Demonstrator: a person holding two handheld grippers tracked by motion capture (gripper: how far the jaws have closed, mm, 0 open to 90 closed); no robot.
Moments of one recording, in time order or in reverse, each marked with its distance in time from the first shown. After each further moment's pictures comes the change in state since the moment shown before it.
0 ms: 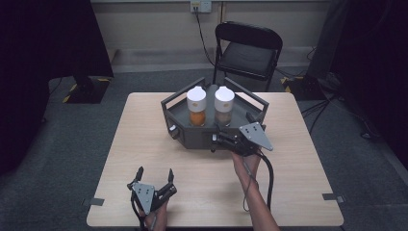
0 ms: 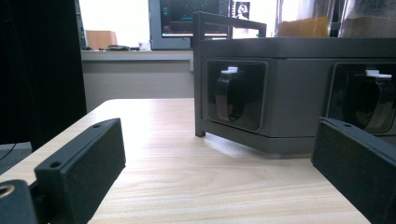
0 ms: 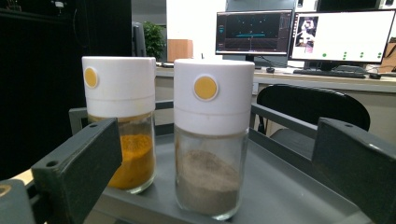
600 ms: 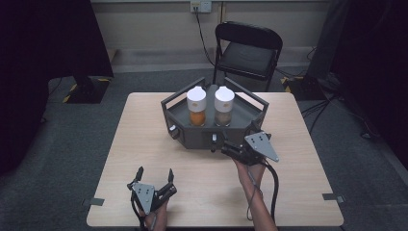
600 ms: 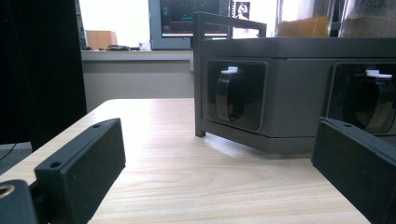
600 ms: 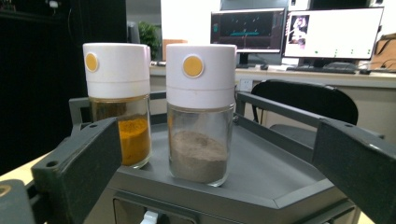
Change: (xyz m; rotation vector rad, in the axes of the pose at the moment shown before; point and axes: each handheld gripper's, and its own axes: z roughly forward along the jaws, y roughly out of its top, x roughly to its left) left arm 0.000 0.000 0.000 -0.001 0.000 0.000; right arm 0.000 -0.013 -0.025 -0.010 -0.030 0.008
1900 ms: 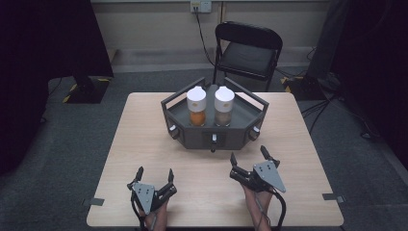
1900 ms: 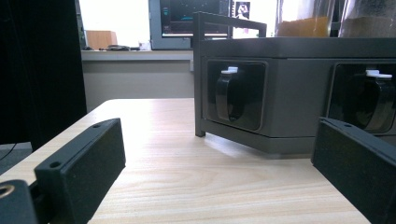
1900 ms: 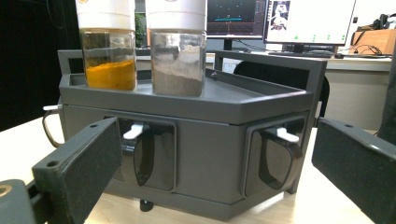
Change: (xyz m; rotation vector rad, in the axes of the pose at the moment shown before) left arm 0.000 0.000 0.000 0.000 0.000 0.000; right arm 0.004 -0.045 -0.055 0.045 -0.064 -0.014
